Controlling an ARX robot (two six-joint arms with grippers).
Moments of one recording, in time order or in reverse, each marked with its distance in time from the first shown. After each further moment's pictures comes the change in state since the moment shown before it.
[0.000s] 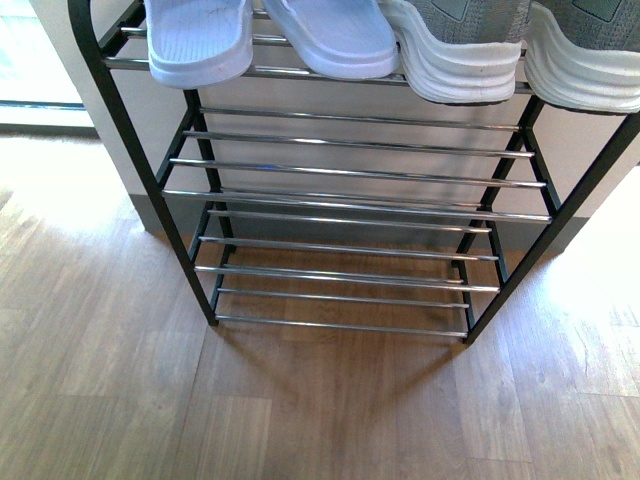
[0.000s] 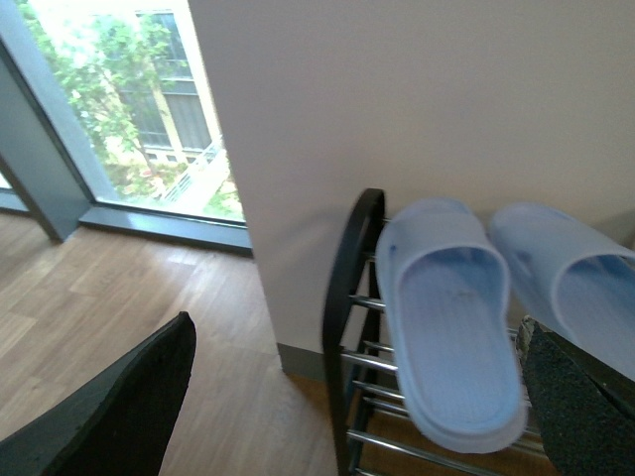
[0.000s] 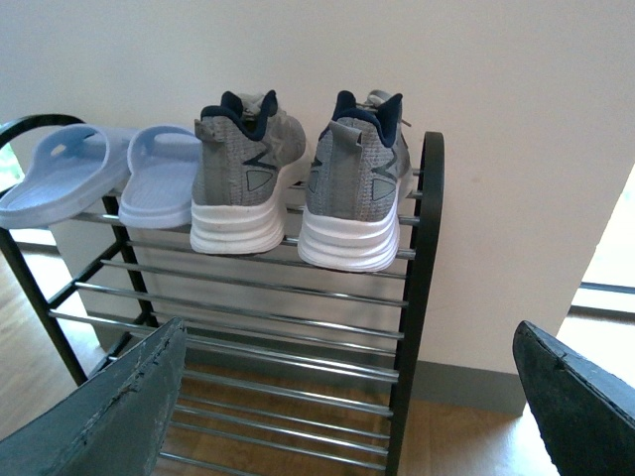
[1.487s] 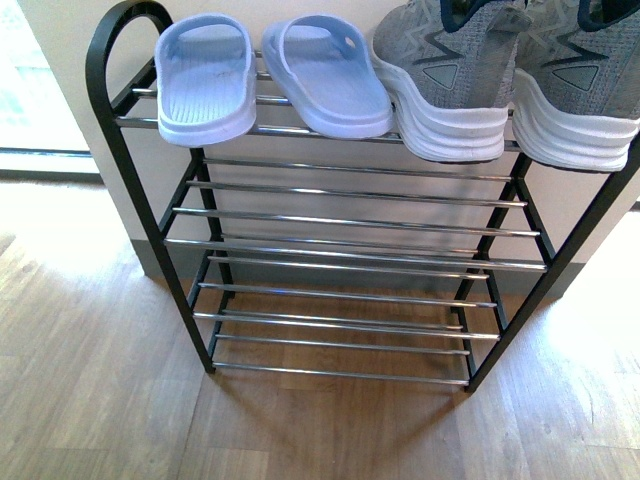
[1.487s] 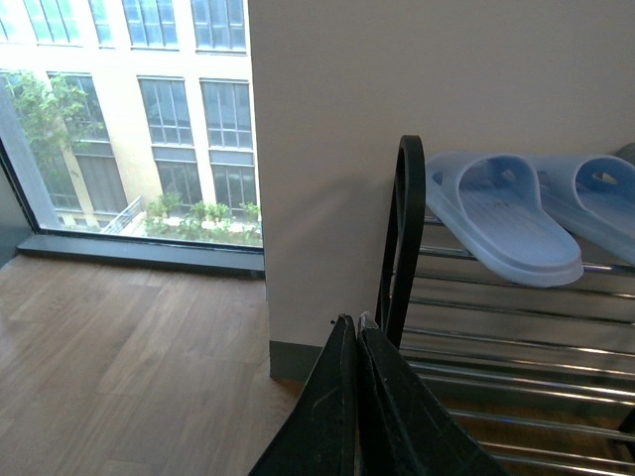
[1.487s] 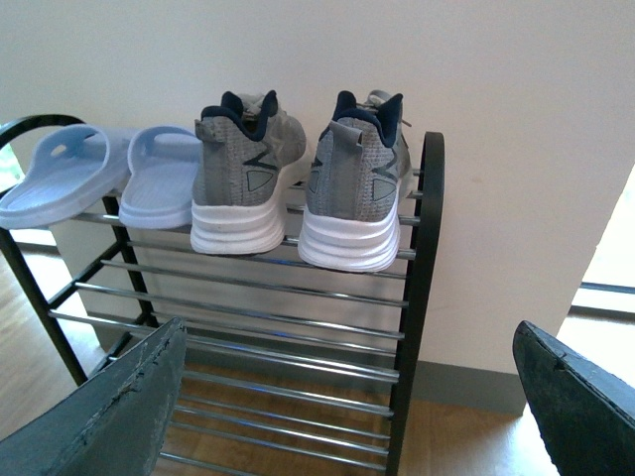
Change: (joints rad) left arm 0.562 -0.920 -0.708 0.012 0.779 0.112; right arm 0.000 0.000 0.000 0.000 0.000 0.000
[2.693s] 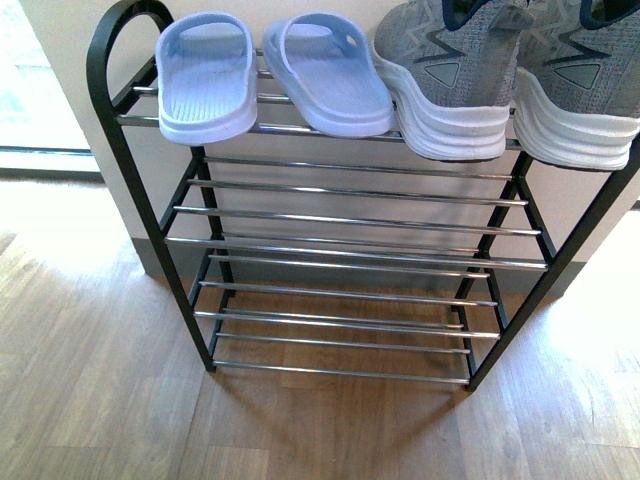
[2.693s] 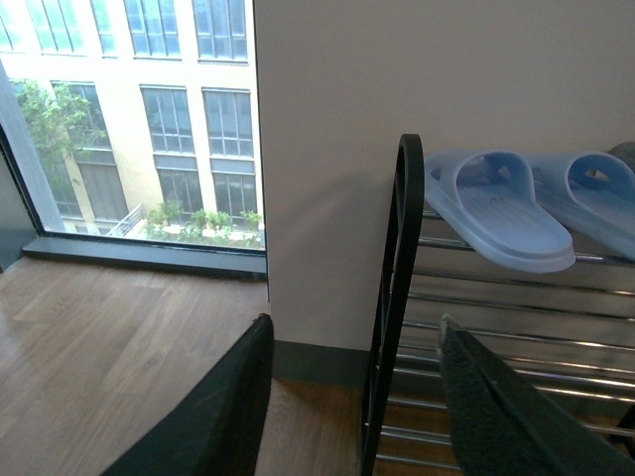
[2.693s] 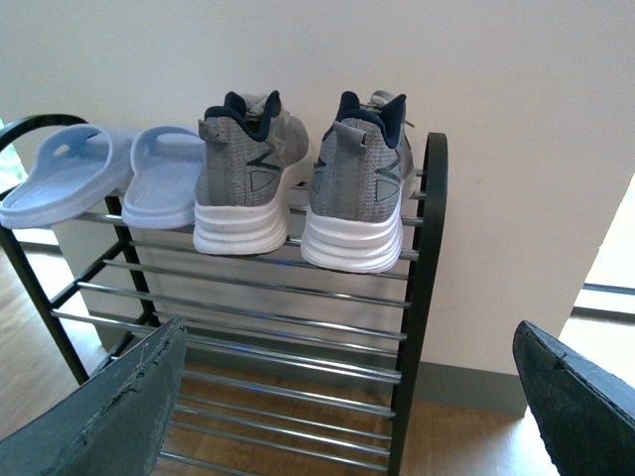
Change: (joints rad) left arm 0.002 -0.284 -0.025 -0.267 0.000 0.000; right arm 0.000 0.000 0.000 0.000 -0.002 0.000
